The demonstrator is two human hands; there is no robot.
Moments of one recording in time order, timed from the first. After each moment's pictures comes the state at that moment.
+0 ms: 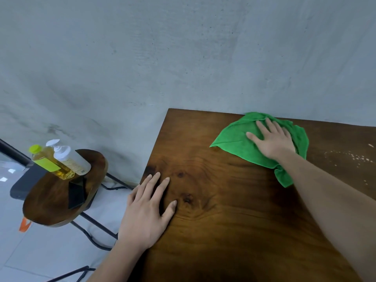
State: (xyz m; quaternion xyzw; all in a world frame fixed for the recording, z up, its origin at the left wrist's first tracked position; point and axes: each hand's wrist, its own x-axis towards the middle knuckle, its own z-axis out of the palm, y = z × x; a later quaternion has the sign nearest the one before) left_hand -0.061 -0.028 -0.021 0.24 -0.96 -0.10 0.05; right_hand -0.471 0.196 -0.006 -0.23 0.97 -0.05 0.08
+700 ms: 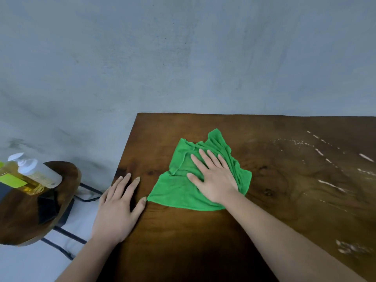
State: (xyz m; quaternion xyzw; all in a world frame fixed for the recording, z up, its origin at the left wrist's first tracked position) left_hand -0.062 -0.030 -0.024 0.23 -0.97 -0.11 0.05; right_hand -0.294 0.212 -0.019 -0.38 0.92 -0.05 0.07
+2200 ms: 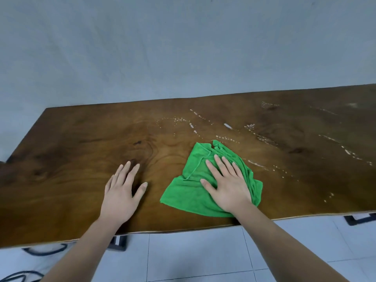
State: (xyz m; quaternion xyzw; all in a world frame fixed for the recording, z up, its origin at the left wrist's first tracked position) left_hand -0.180 0.392 -0.015 0.19 -0.97 -0.14 0.06; right_hand -0.336 0.723 -0.018 -0.27 0.96 -0.08 0.06
